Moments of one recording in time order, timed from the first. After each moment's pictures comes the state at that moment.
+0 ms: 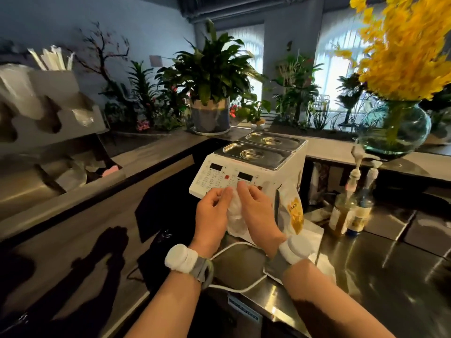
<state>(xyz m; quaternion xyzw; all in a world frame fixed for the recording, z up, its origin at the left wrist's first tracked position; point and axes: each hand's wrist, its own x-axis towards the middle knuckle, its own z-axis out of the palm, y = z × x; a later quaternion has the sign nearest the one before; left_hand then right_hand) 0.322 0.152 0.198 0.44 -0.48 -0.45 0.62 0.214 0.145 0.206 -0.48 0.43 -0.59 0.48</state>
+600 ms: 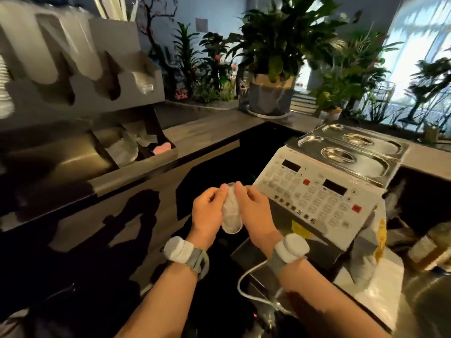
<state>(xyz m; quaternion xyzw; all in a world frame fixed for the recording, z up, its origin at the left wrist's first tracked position) 0.497 0.058 0.152 0.54 -0.40 -0.39 0.63 0.385 0.046 0.169 -0.52 0.44 -0.52 0.51</state>
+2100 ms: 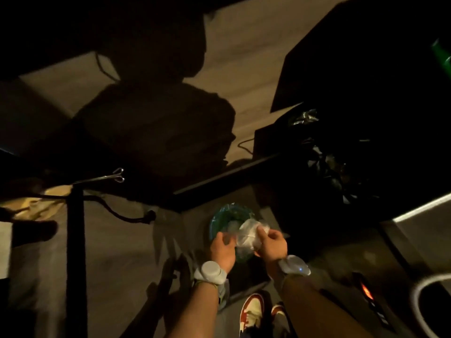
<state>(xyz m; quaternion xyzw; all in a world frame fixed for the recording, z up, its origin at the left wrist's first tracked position) 0.666 0.136 -0.320 0.84 -0.07 -0.43 0.30 0.563 0.060 -0.364 -0.34 0.69 -0.16 0.62</state>
